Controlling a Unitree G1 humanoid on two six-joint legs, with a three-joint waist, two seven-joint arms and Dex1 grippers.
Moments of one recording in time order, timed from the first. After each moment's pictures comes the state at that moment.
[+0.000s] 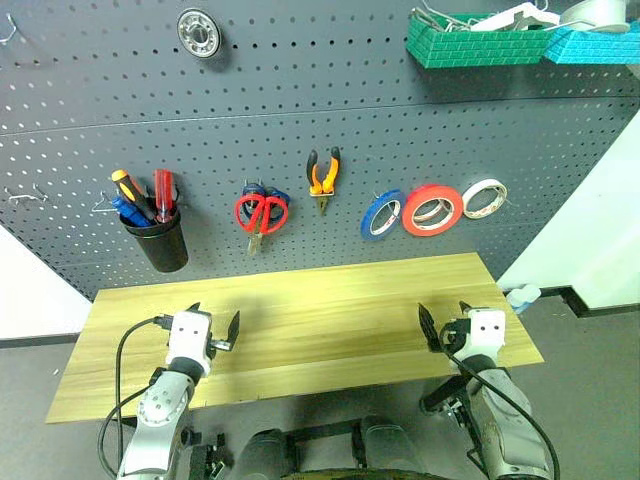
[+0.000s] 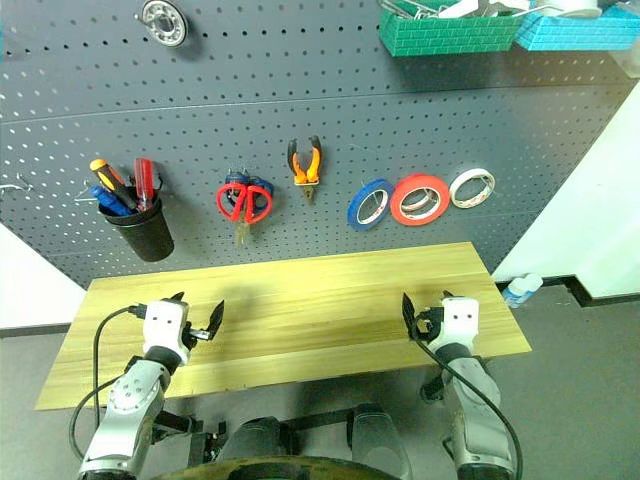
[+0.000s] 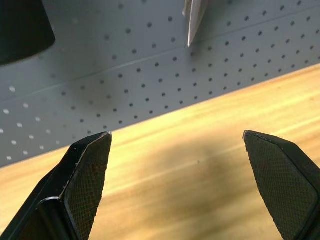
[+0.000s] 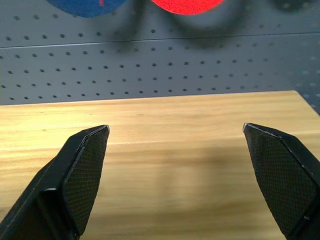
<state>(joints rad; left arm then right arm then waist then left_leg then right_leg) 0.27 0.23 0.09 -0.01 -0.04 -0.08 -0.24 0.21 -0.16 -0.17 0.04 0.16 -0.05 0.26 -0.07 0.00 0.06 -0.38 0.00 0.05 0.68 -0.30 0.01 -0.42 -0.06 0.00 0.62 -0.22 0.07</state>
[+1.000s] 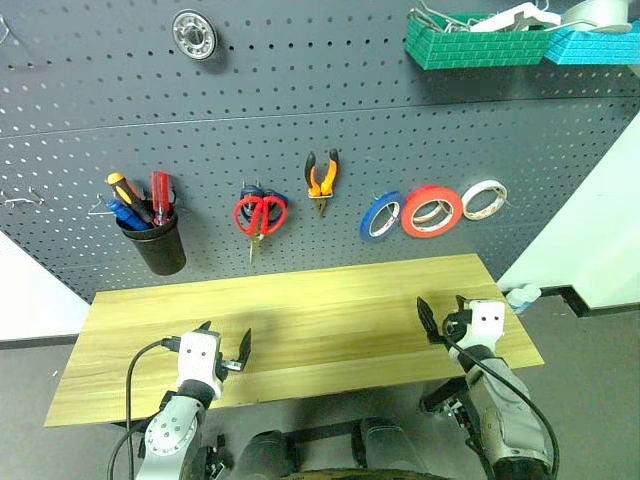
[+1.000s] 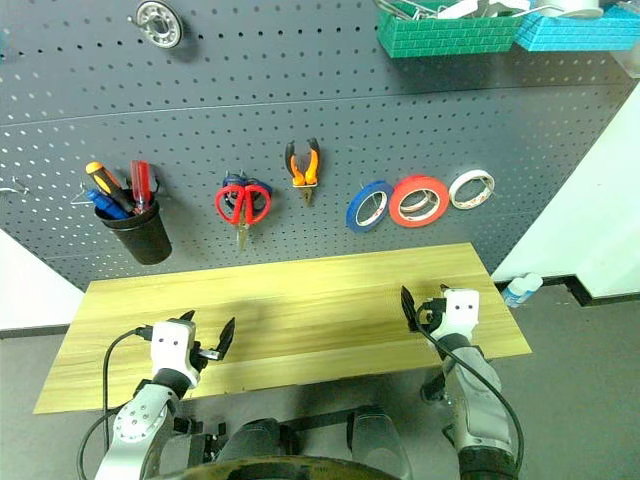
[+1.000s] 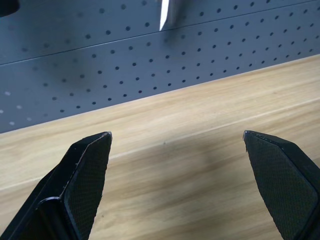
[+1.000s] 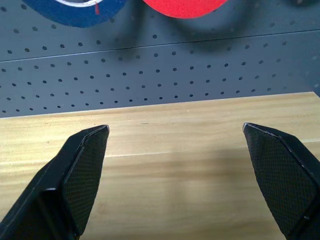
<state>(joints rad) 0.37 0.17 0.04 -0.08 -0.05 -0.08 -0.23 0.08 -0.18 -0.18 0.18 0.22 -0.04 0.34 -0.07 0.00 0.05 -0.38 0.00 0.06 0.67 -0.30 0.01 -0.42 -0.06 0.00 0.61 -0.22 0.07</state>
